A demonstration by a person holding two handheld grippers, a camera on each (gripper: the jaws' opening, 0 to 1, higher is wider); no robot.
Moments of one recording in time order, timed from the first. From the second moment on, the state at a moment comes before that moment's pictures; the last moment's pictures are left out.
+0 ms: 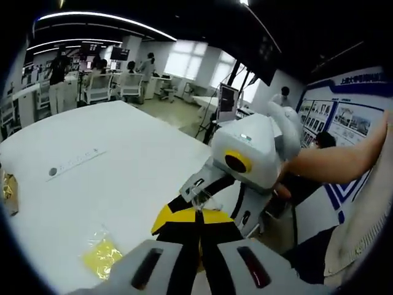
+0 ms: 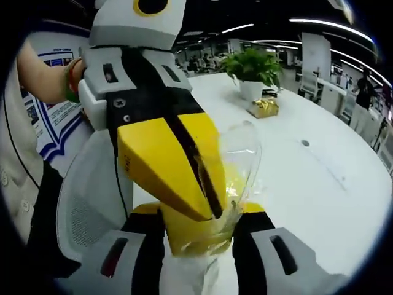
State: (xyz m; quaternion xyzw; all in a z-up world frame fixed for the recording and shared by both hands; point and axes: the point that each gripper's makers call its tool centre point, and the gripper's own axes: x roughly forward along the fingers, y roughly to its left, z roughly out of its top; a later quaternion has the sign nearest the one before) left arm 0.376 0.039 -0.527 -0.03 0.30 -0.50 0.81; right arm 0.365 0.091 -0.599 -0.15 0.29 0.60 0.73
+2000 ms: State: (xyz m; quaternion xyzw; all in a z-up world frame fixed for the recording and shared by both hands) left arm 0.352 0.041 -0.535 0.00 0.31 -0.52 0.80; right arm 0.343 0.086 -0.613 -0.14 0.34 0.58 0.73
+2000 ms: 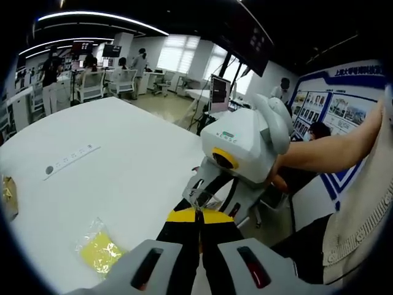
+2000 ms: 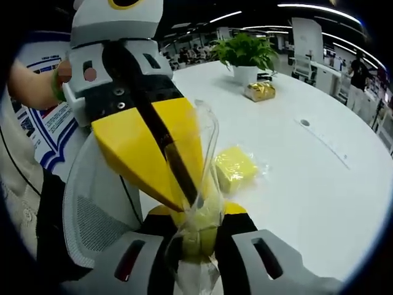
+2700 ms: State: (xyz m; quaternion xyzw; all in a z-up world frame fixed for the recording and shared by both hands) left arm 0.347 0.040 -0.539 -0.01 0.33 -0.51 0.79; right arm 0.334 0.086 -0.624 -0.16 0.31 0.60 0.71
